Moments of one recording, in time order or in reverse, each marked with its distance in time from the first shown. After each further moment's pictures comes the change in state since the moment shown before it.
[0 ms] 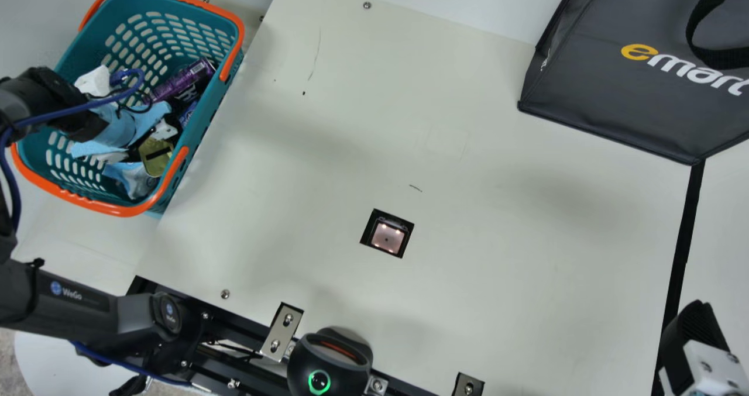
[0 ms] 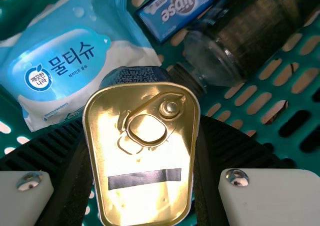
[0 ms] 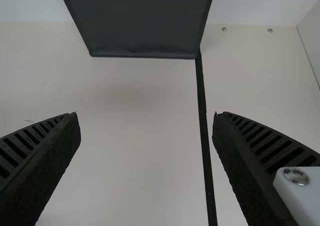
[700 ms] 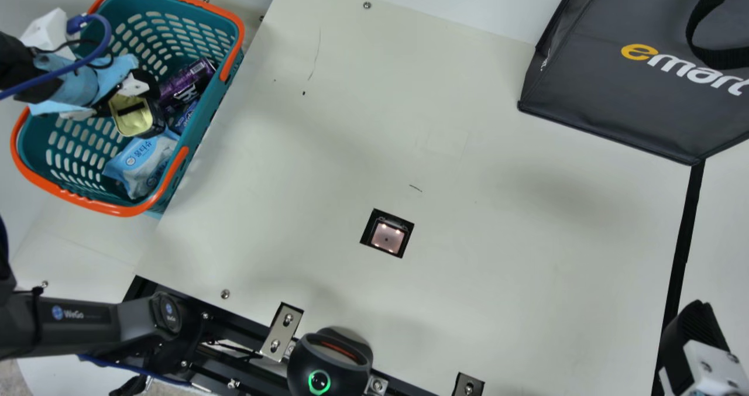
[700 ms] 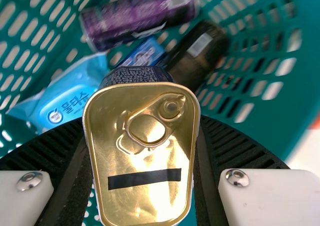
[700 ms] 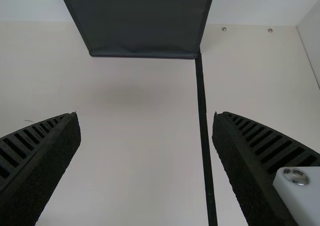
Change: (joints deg) left arm 0.7 -8.5 -11.9 -2.7 12.6 3.1; right arm 0.0 0.0 0.0 0.0 0.0 0.0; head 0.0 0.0
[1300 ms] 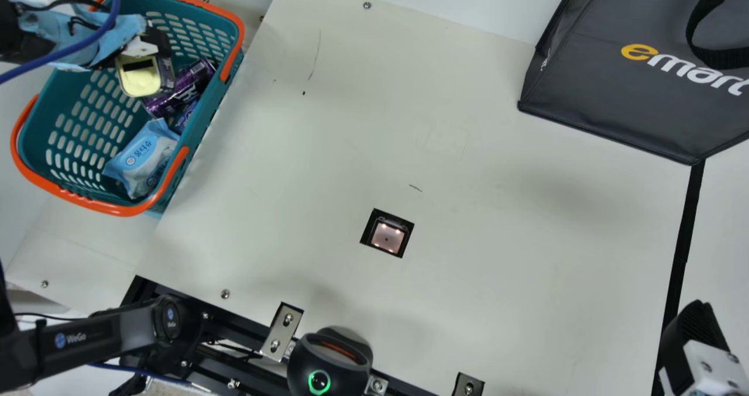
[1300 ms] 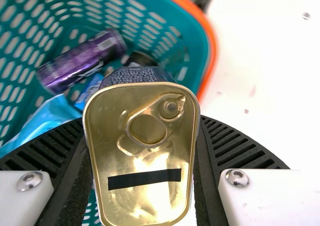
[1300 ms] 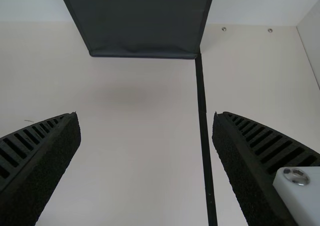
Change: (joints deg) left arm -9.8 -7.8 -7.2 -0.9 6.3 0.2; right arm 0.0 0.0 0.0 0.0 0.0 0.0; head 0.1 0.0
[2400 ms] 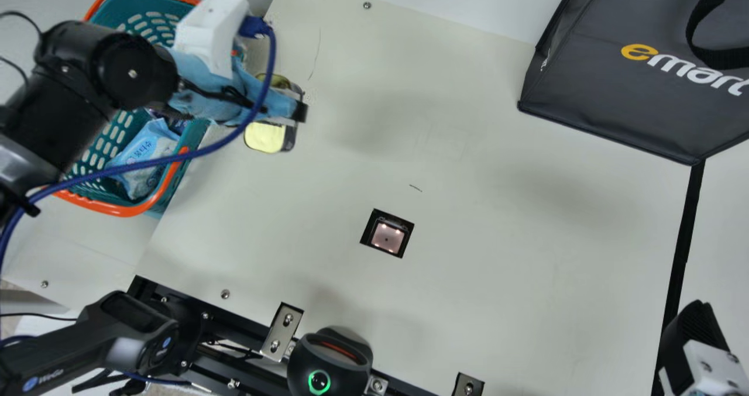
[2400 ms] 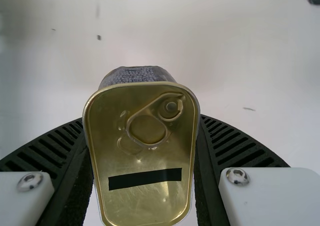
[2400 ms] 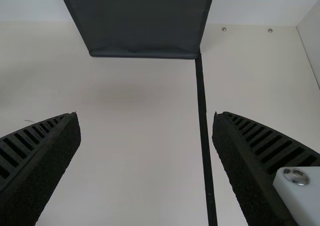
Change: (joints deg) left arm -40.9 -9.7 7.7 9.9 -0.8 -21.5; right arm 0.0 0.0 0.0 0.0 0.0 0.0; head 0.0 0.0
